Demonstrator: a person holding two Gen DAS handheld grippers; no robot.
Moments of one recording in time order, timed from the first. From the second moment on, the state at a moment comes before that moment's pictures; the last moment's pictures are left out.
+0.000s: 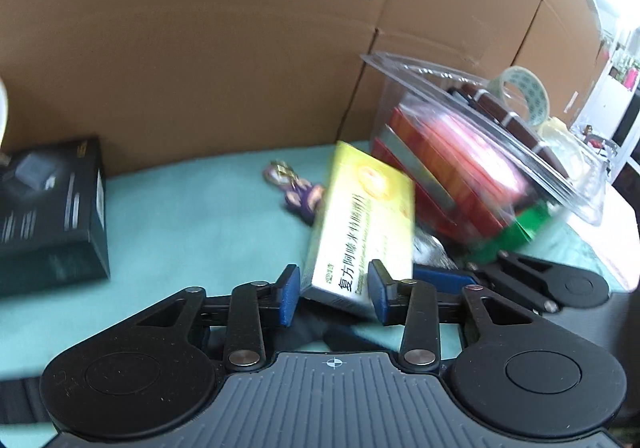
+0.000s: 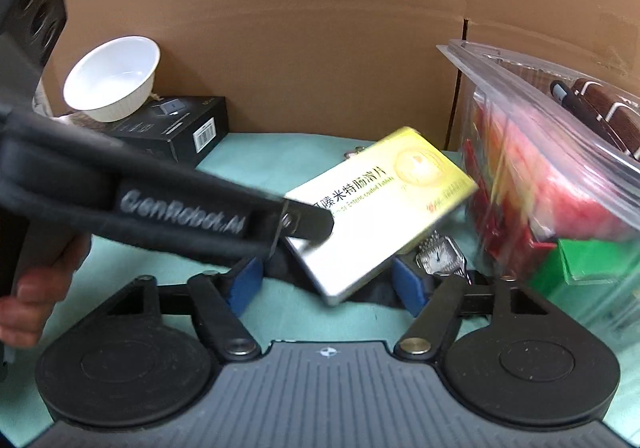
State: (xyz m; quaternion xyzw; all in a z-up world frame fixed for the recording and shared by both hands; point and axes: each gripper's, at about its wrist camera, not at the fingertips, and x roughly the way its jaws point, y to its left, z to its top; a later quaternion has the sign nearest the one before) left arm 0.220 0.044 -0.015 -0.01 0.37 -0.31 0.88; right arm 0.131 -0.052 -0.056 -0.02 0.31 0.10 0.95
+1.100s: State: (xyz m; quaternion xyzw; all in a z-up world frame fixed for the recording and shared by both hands) left arm 0.095 0.006 -0.027 -0.08 0.39 -0.24 0.88; right arm 0.037 -0.128 -0.041 -0.04 0.30 0.25 0.92
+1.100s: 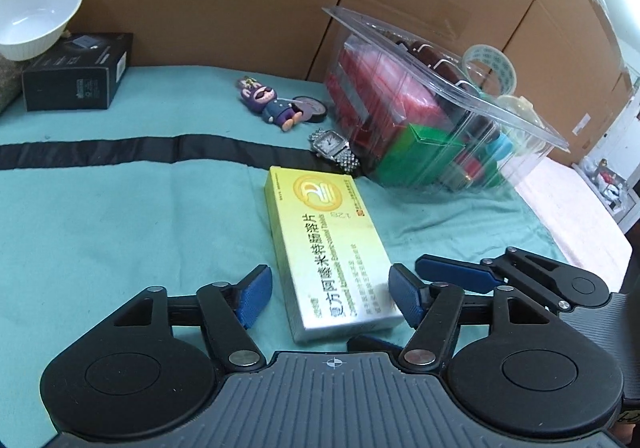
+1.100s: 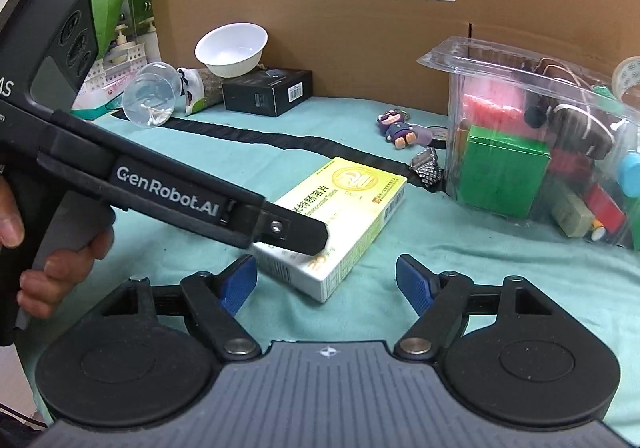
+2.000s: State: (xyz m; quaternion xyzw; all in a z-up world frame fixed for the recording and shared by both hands) left arm 0.035 0.011 0.047 -0.07 0.28 -0.20 0.94; right arm -0.001 -0.115 0.020 -0.07 0.20 0.30 0.93
